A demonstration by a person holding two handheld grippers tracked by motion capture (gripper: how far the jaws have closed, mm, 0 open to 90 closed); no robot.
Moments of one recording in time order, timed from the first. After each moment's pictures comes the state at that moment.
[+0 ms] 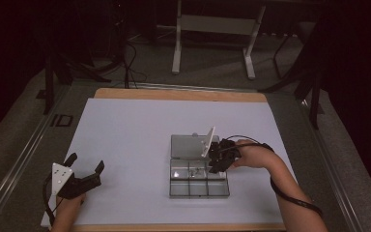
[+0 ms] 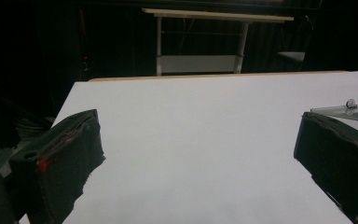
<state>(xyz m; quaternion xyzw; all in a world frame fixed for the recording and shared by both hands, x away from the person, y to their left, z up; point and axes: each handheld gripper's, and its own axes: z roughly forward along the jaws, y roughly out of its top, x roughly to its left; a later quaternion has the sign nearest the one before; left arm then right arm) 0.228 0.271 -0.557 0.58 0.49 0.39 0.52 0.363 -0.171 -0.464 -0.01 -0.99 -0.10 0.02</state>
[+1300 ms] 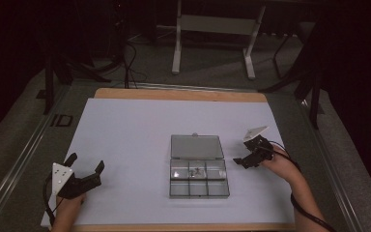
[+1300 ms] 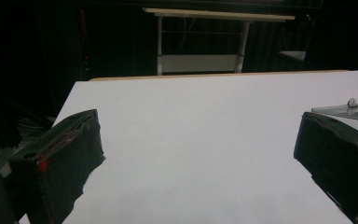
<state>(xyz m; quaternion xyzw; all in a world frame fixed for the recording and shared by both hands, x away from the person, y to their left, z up) 0.228 0.270 -0.557 0.59 0.49 0.39 0.52 0.389 -0.299 -0.510 -0.27 -0.92 -0.26 -0.13</state>
